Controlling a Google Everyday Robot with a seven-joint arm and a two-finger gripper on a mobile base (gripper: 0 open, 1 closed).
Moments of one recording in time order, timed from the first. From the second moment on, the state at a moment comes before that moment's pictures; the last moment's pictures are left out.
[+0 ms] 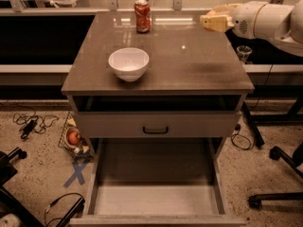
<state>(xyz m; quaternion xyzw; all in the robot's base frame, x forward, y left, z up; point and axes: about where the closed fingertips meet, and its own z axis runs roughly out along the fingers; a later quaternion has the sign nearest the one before) 0.754 -0.206 0.977 -0.31 0.70 0.16 0.62</state>
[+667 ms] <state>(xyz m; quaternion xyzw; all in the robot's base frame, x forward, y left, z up) 0.789 -0.195 0.950 -0.31 0.71 0.14 0.62</state>
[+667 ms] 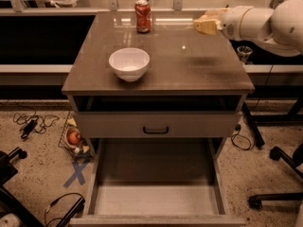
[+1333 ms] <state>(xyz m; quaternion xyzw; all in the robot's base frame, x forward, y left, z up) 0.808 -0.195 0.906 -0.30 0.73 0.13 0.60</state>
